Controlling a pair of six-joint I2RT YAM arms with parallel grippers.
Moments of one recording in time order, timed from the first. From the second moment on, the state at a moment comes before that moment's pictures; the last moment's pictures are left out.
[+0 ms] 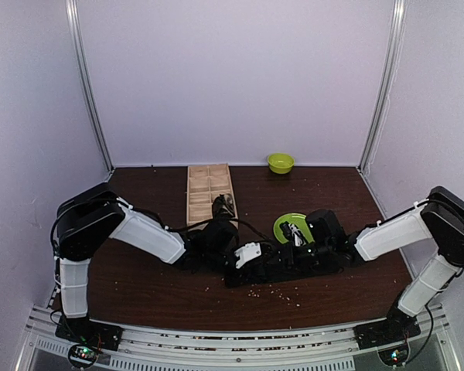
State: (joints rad) left arm -1.02 2.06 1.06 0.26 0.38 0.29; right arm 0.73 1.58 0.57 0.33 -0.52 0.86
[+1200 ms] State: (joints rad) left arm -0.99 1.60 0.66 0.61 0.15 0.10; right arm 0.70 1.73 0.57 0.47 -0.59 0.80
